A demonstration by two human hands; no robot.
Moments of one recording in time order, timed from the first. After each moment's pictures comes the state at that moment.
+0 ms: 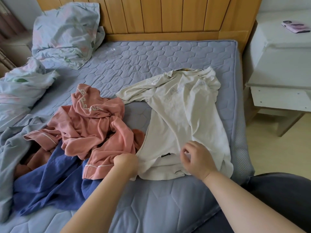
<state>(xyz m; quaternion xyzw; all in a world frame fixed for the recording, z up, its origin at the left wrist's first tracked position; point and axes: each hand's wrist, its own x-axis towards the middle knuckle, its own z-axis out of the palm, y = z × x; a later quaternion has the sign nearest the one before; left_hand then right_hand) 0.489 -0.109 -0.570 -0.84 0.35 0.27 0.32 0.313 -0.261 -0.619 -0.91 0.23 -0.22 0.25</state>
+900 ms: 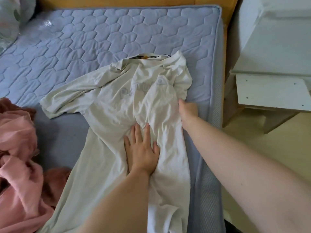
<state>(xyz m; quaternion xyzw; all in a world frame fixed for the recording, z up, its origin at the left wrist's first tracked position) 0.447 -0.375 -0.700 -0.92 0.39 0.07 -0.05 0.418 -0.568 -0.674 -0.49 0.60 -0.18 0.60</state>
